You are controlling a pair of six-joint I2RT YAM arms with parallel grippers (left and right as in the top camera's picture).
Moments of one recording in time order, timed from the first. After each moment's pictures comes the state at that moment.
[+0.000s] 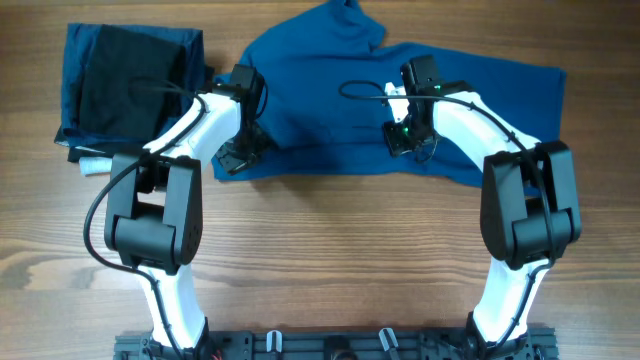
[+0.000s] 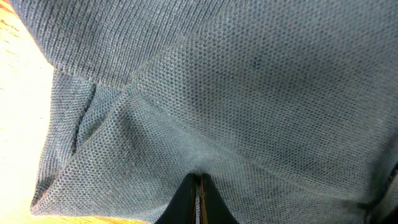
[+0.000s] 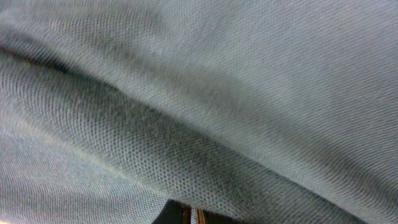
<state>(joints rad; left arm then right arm) -0.24 2.06 1.41 -0.93 -0.05 -0.81 0.23 2.07 1.40 -0.72 -0.12 -0.10</state>
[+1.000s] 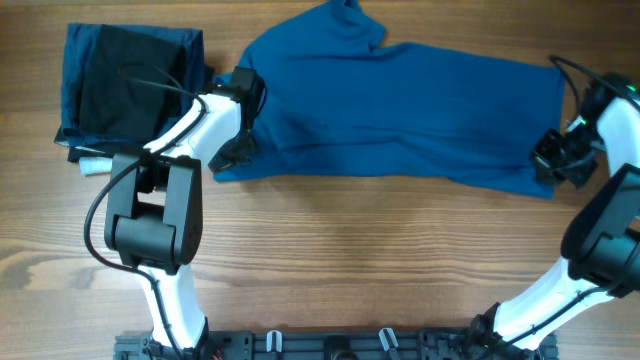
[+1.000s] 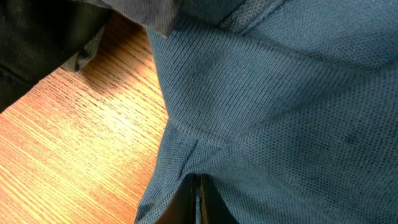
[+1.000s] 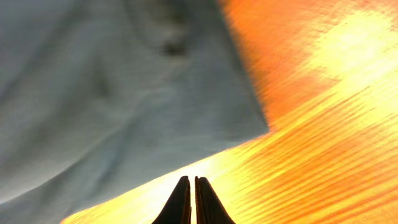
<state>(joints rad) -0.24 2.06 1.40 -0.95 -0.32 -0.78 -0.48 1.97 1.44 -1.14 -0.01 0.29</state>
